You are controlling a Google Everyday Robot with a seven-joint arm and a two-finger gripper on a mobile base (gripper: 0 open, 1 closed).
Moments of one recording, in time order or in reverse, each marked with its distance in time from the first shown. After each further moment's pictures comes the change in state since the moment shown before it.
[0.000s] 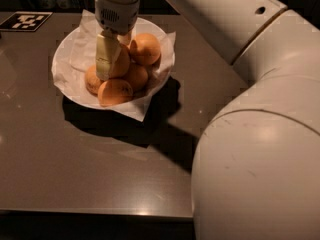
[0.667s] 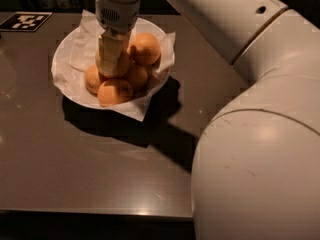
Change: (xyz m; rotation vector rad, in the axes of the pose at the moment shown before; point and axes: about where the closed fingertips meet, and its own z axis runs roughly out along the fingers) arm 0.000 0.000 0.000 0.000 0.000 0.000
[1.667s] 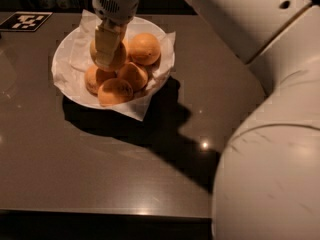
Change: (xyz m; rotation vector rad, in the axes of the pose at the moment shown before) arm -0.006 0.007 -0.027 0.034 -0.082 -0.032
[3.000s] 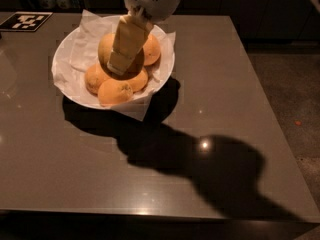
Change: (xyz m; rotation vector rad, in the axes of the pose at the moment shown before) arm 0.047 0.091 -0.082 -0.087 -0.172 0.031
